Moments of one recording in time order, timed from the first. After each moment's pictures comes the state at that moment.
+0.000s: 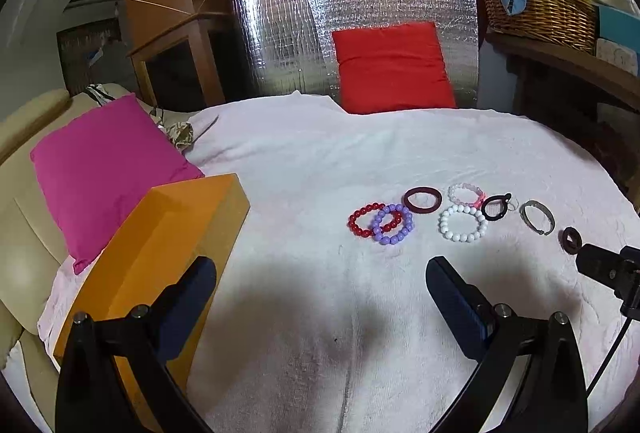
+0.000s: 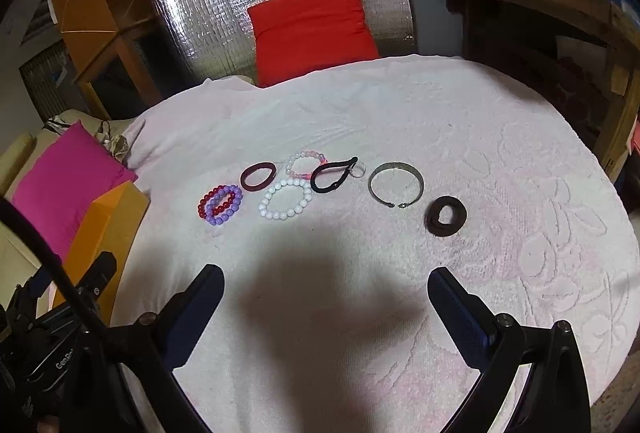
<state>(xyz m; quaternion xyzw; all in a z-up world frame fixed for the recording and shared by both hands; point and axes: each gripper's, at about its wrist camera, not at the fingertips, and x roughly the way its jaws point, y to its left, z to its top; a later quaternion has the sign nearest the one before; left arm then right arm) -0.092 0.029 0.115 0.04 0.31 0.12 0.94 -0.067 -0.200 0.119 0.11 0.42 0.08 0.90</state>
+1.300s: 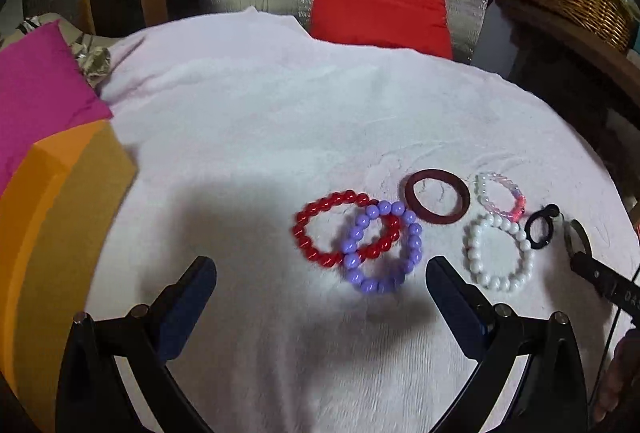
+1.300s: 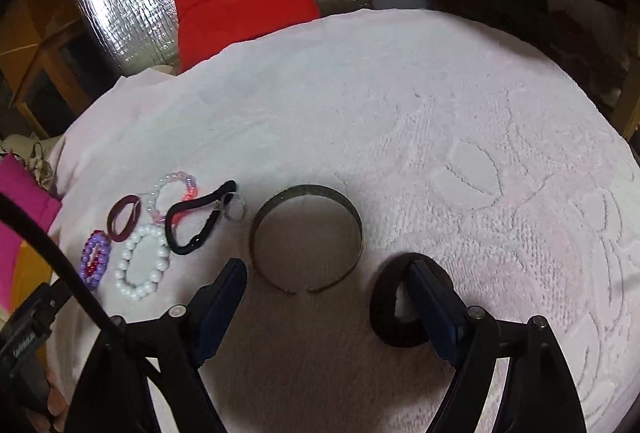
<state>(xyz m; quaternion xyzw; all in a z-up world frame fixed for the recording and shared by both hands) 0.062 0.050 0.029 -0.05 0.42 0.05 0.91 0.071 -0.244 0.022 0.12 0.47 0.01 0.88</state>
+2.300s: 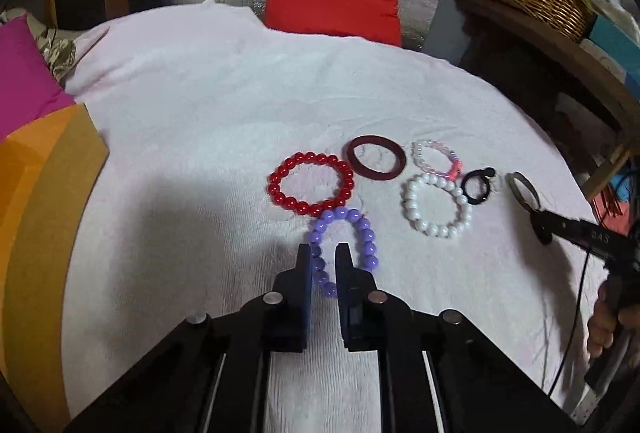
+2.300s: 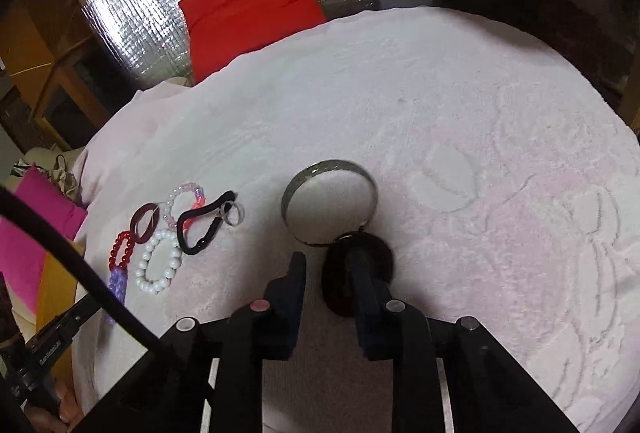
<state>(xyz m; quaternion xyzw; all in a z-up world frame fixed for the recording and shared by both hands) 0.014 0.044 0.046 -0.06 0.42 -0.05 0.90 0.060 -0.283 0.029 0.17 0.45 0.05 0.88</state>
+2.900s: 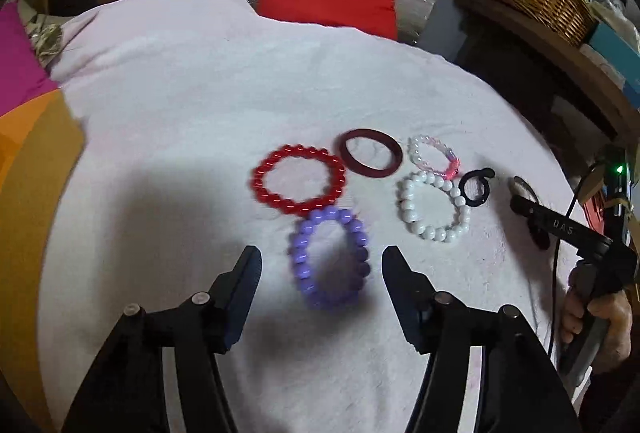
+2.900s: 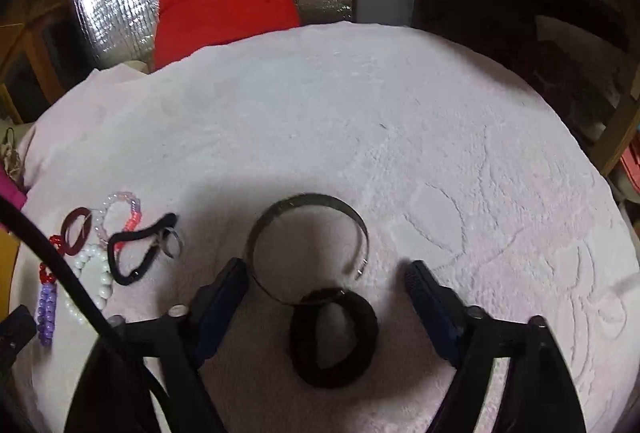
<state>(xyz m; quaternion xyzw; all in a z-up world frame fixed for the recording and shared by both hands) 0.032 0.042 0.029 -0.08 0.44 -0.06 0.89 0.093 -0.260 0.019 0.07 0.45 -0.03 0.89</state>
